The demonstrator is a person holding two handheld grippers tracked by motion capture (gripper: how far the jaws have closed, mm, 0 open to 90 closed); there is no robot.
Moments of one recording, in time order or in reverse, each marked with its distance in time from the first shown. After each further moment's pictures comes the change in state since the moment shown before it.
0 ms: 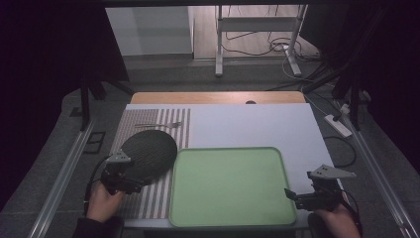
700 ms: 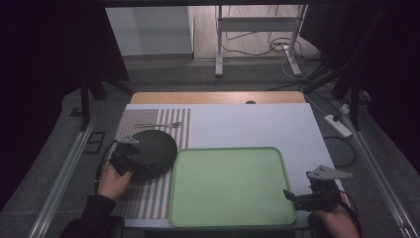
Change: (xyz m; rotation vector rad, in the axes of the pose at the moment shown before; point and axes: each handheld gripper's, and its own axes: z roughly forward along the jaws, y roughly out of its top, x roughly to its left) left arm 0.033 0.038 0.033 0.067 0.020 -0.033; right arm 0.004 0.001 0.002 0.016 -0.018 -0.037
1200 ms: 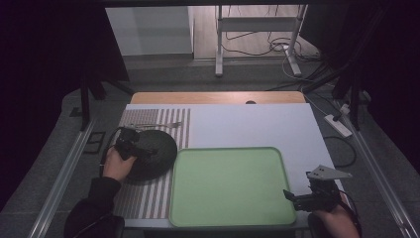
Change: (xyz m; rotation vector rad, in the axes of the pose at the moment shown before) left arm 0.032 0.031 0.025 0.050 0.100 0.001; right arm 0.001 0.000 0.000 0.002 0.000 -0.004
